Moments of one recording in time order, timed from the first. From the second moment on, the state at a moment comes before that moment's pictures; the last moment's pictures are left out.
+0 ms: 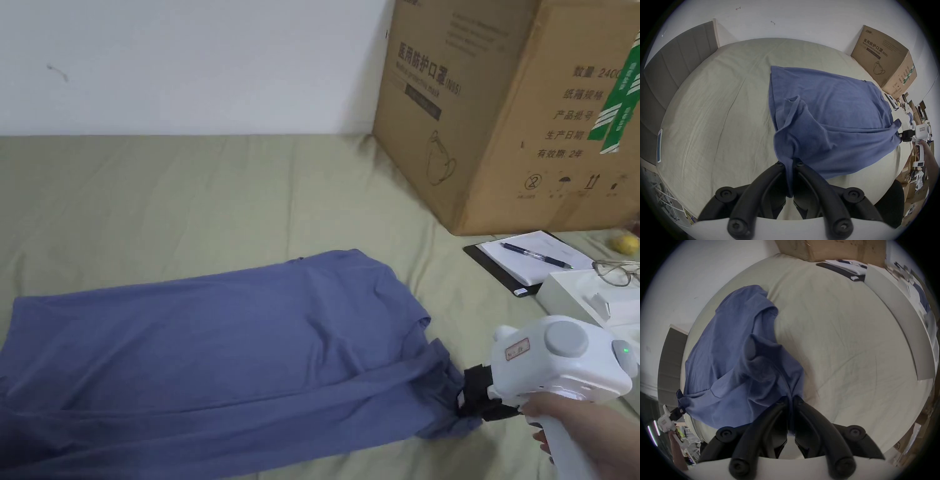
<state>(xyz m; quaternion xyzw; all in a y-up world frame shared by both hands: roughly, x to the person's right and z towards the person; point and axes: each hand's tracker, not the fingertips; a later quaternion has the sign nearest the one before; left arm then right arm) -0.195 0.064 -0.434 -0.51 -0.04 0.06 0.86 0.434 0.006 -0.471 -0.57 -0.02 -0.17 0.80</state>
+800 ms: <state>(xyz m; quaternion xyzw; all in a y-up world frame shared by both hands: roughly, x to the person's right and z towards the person) -0.255 0.048 -0.338 -0.57 -0.08 0.15 0.81 0.437 0.048 -0.297 -0.56 0.01 -0.22 0.80</state>
